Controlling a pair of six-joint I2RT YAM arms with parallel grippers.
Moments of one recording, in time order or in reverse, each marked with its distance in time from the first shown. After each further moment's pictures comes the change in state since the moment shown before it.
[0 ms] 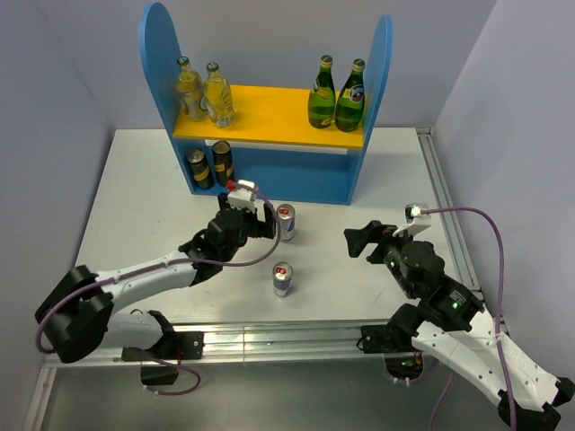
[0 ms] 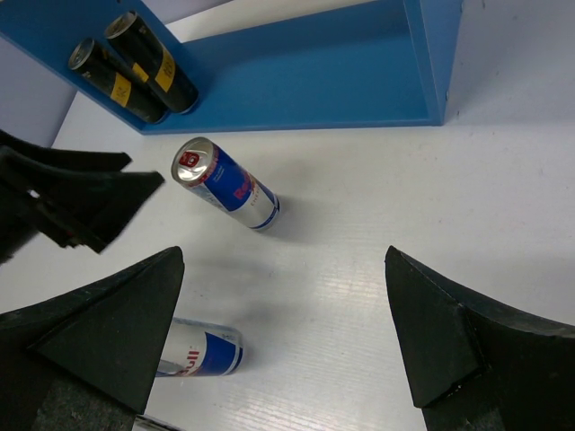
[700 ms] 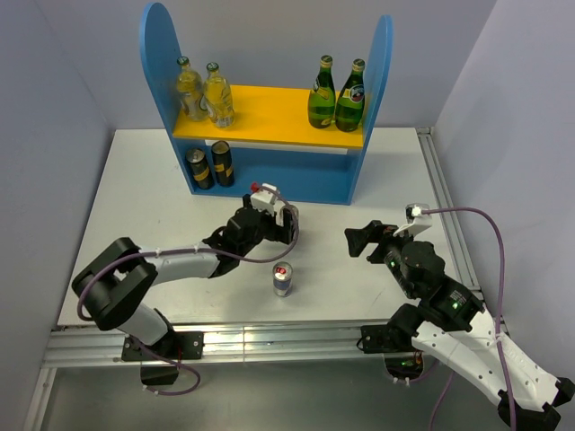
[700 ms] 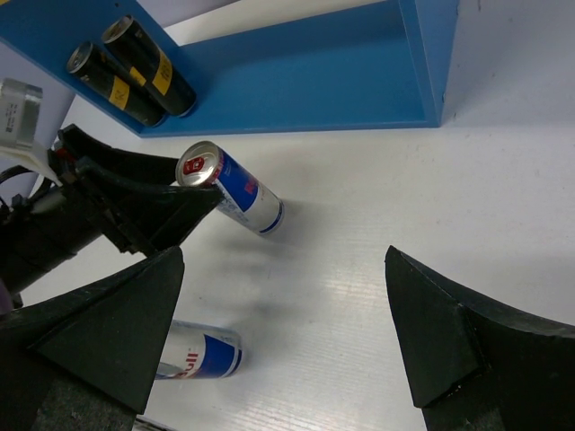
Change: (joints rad) left arm -0.010 0.251 0.027 0.184 0.191 -0.015; right arm 0.000 -0.002 0.000 0.000 0.008 0.000
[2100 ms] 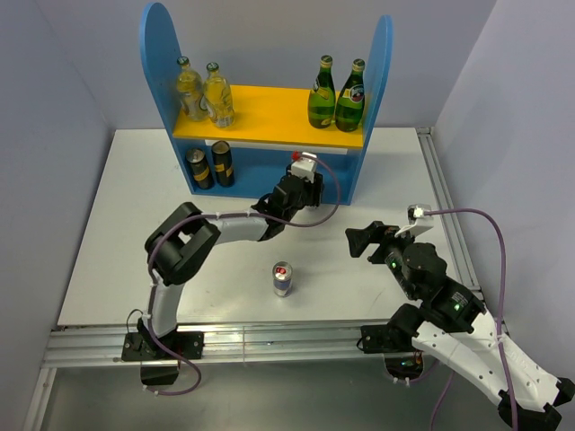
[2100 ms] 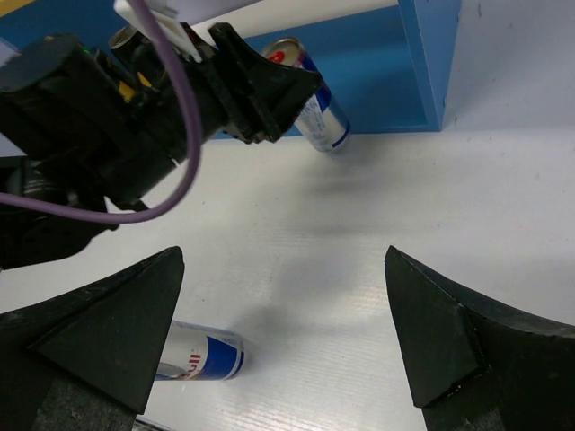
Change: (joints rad) left arm -0.002 0.504 0.592 0.003 -0.081 0.075; right arm 0.011 -0.016 0.000 0.000 0.013 0.000
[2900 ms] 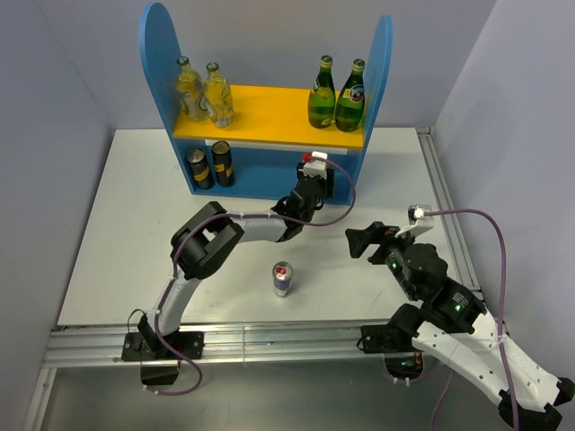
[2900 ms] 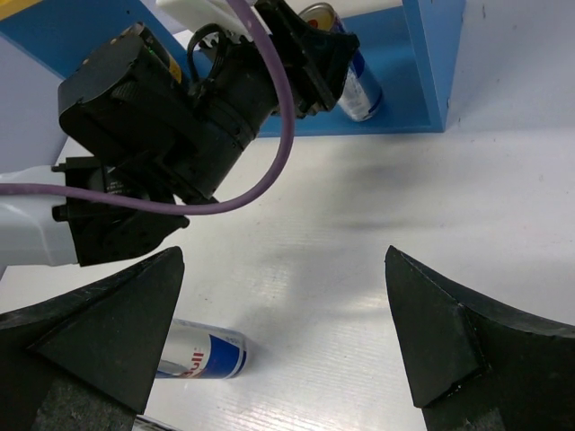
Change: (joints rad) left arm -0.056 0.197 0.169 0.167 -0.220 0.028; right arm 0.007 -0.007 0.000 0.000 0.000 0.000
